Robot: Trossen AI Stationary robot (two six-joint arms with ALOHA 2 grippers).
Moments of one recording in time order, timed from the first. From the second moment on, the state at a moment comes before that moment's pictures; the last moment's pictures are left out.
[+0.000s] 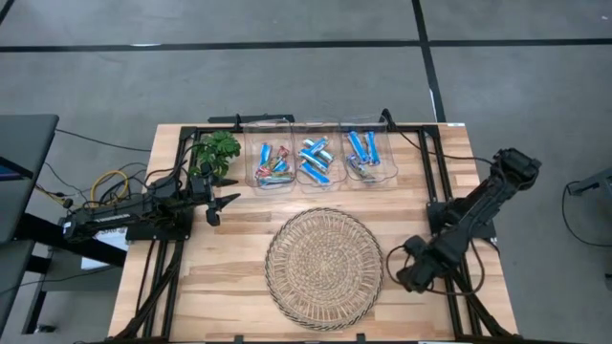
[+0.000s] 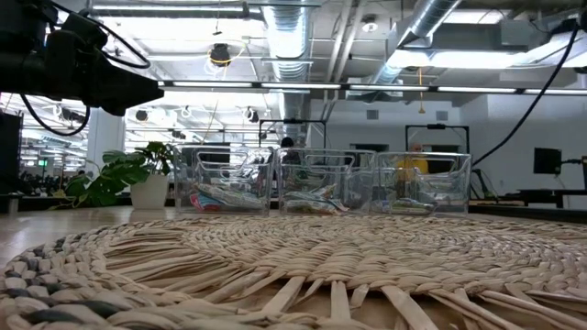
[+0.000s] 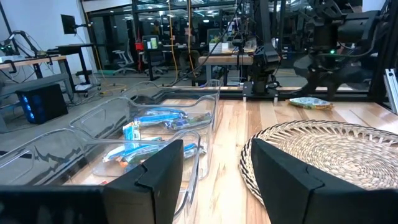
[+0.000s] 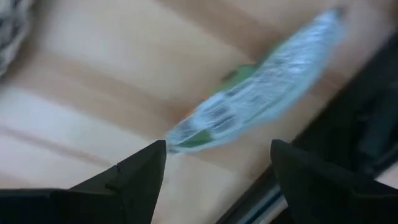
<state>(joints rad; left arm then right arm) 0.21 0.03 0.01 0.03 -0.01 0.06 0.84 1.38 0.77 -0.94 -0.22 1.85</state>
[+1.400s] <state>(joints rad) 0.21 0.03 0.01 0.03 -0.01 0.06 0.71 1.36 0.59 -0.56 -0.08 1.70</state>
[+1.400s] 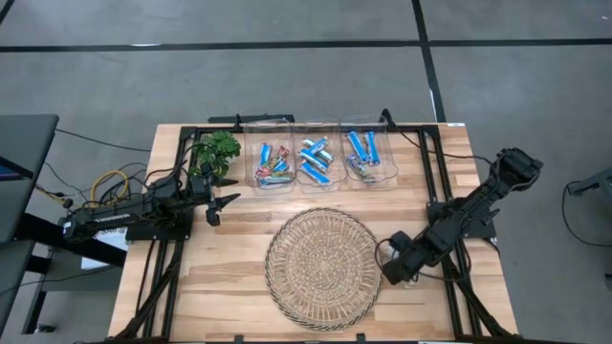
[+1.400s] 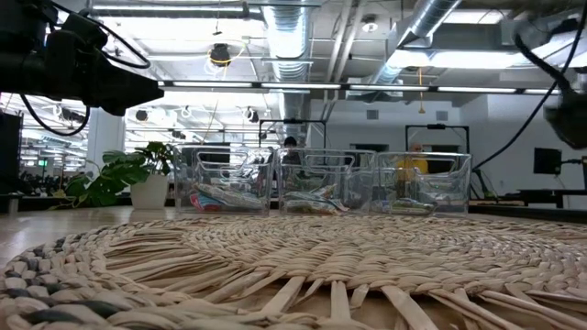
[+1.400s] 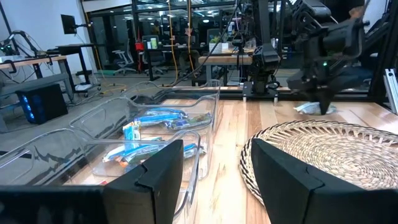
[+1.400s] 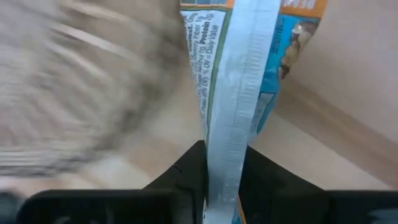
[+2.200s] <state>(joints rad) 0.21 0.03 0.01 0.03 -0.01 0.06 0.47 1.21 0.60 0.38 0.08 1.16</state>
